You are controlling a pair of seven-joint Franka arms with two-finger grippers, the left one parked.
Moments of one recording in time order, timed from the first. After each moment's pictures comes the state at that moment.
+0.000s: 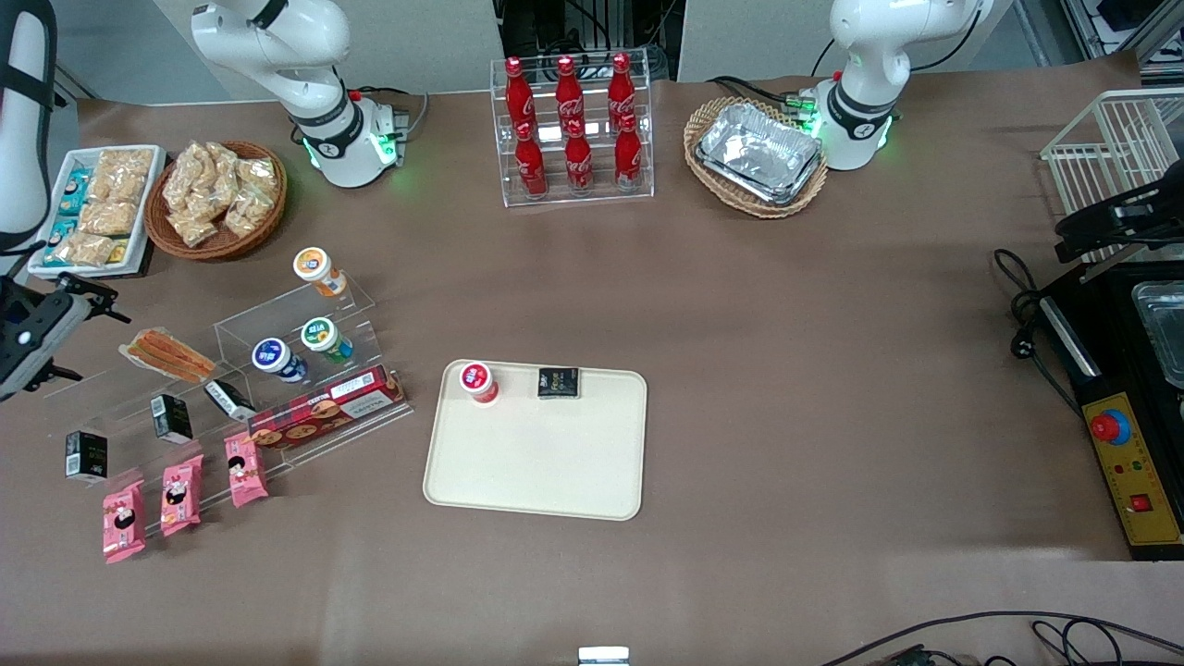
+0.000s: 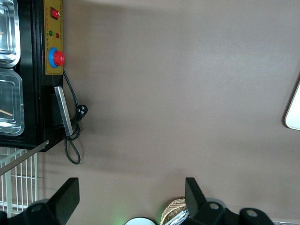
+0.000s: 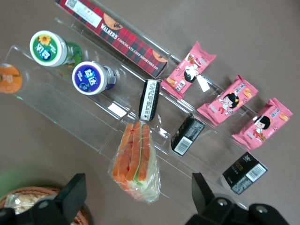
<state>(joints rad) -0.04 0.09 -0.24 -1.79 0.01 1.81 -1.30</state>
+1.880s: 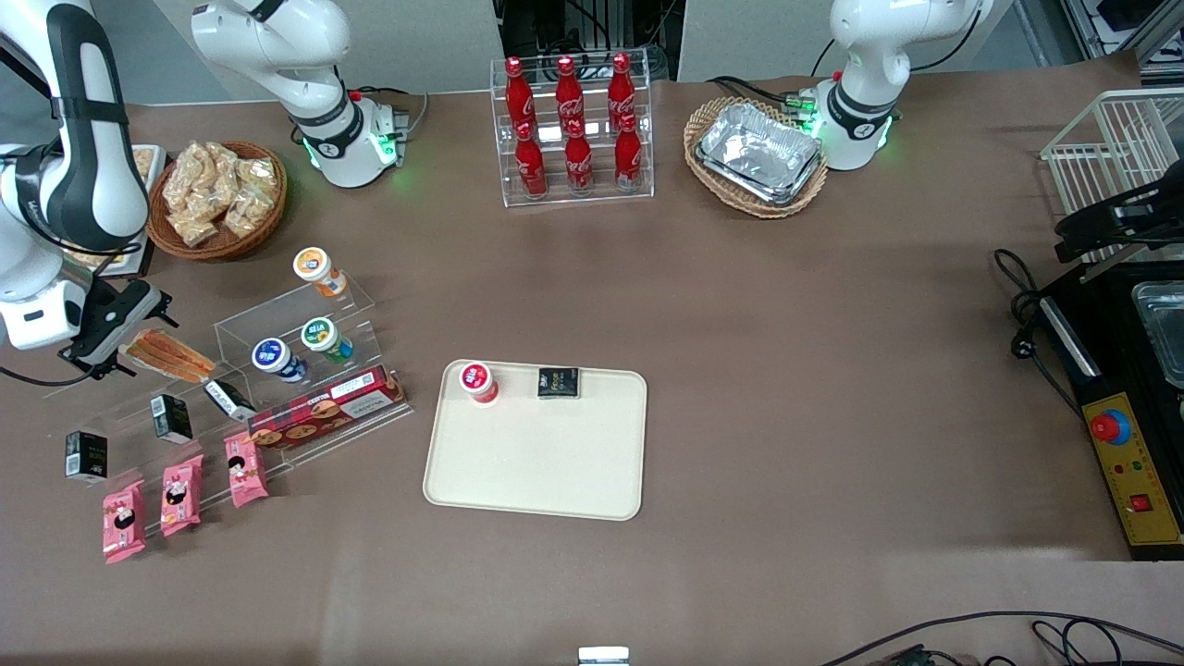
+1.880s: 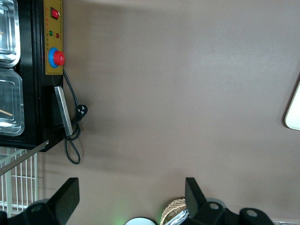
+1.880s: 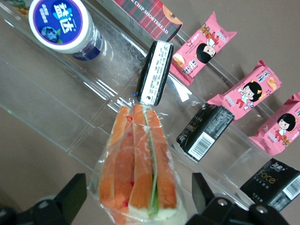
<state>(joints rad) -0.04 -0.02 -0.31 -2.27 0.01 2.34 -1.45</state>
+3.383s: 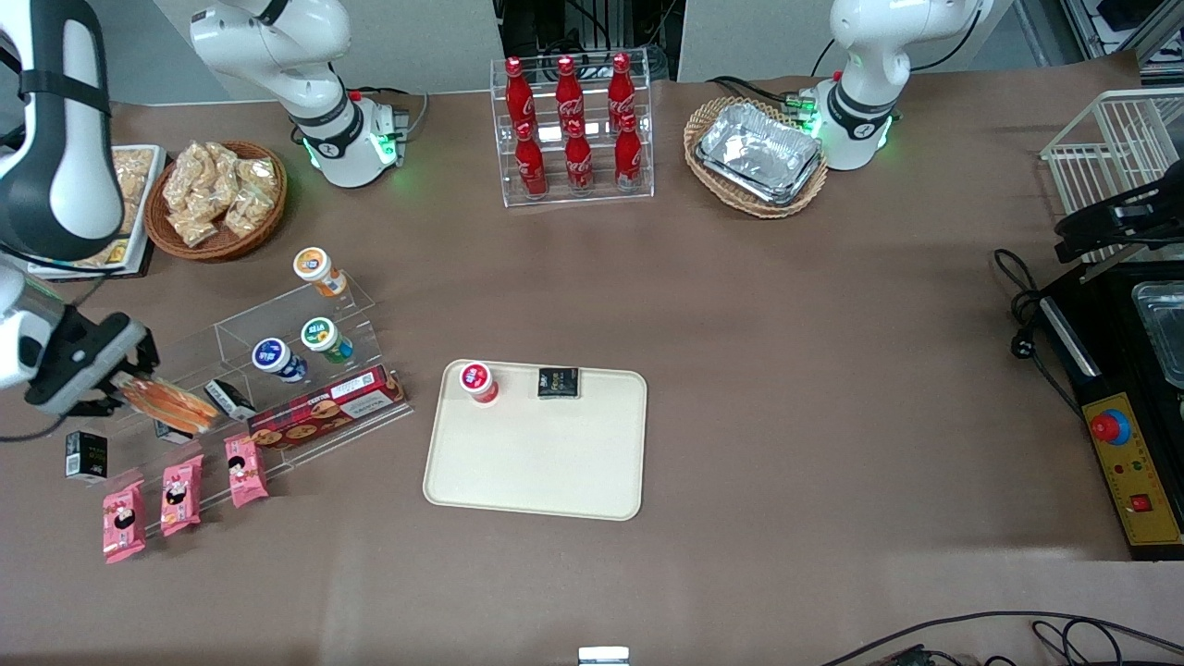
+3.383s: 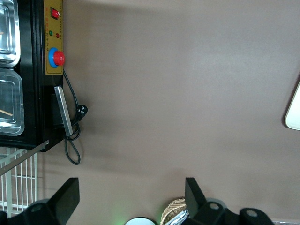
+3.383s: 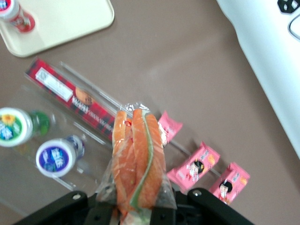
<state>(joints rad) 0.15 0.09 -0.30 -1.87 0.14 2.11 -1.26</state>
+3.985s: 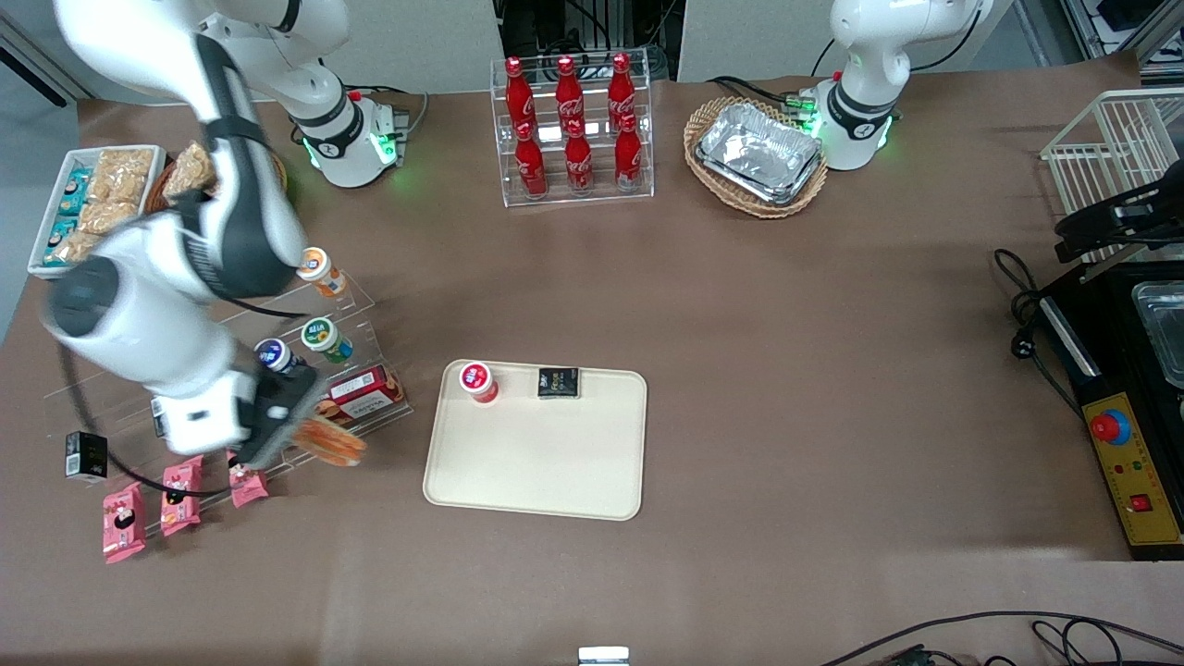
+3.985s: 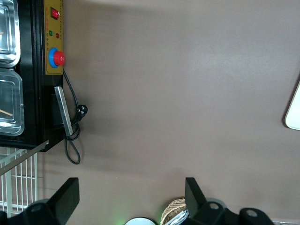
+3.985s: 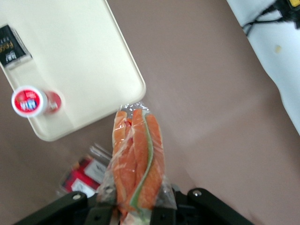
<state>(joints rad) 0.46 0.33 -0.29 -1.66 0.14 2.09 -0.89</state>
